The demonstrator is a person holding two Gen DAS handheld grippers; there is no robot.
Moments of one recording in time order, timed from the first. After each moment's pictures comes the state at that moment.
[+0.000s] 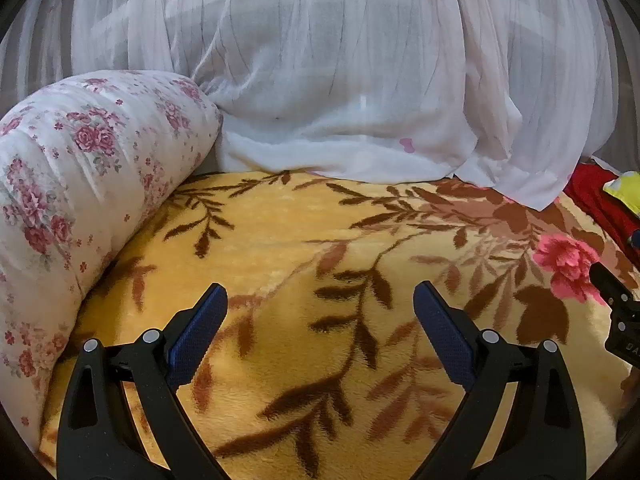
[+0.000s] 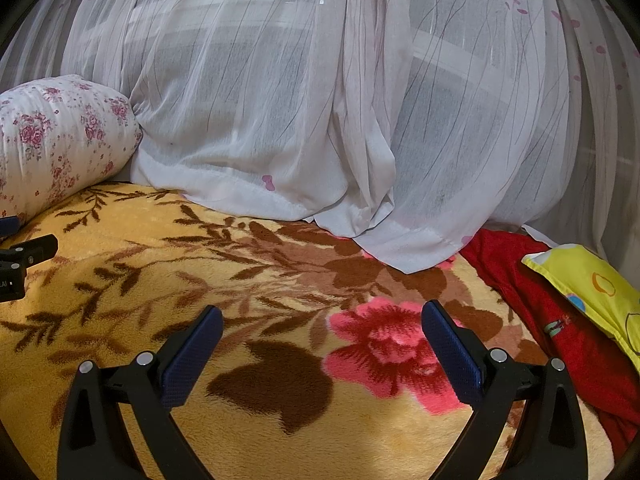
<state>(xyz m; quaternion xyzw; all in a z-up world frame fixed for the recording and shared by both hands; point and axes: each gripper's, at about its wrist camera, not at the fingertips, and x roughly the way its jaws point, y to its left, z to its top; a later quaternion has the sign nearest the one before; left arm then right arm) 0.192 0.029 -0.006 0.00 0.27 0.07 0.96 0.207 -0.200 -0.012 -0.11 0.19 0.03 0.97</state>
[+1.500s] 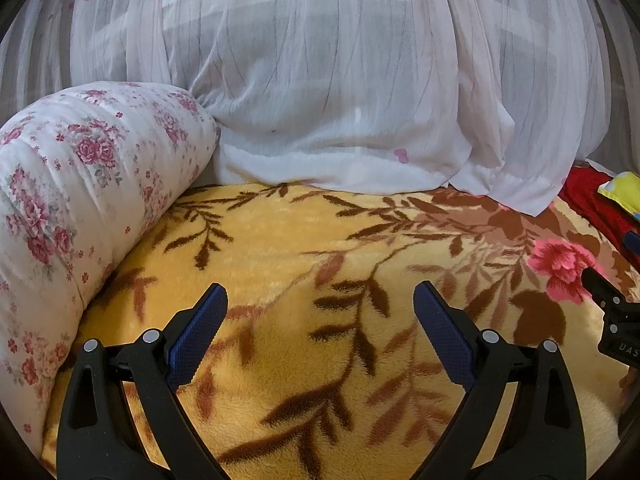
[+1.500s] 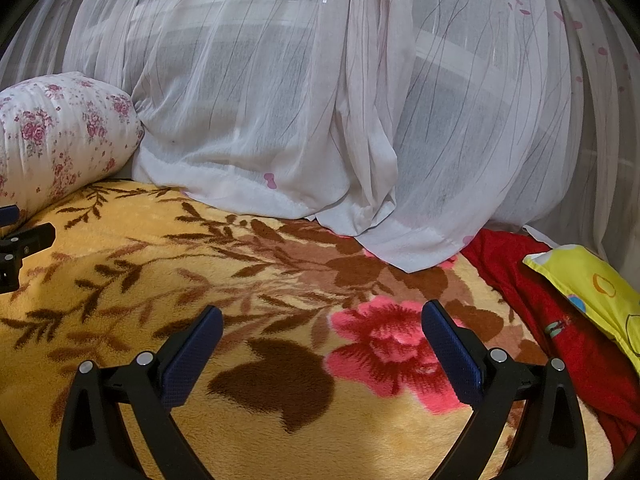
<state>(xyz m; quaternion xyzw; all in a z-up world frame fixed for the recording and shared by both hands) 0.184 0.027 -0.003 0.01 0.24 0.07 0.97 0.206 -0.199 -0.012 -0.11 0.19 0.03 0.97</state>
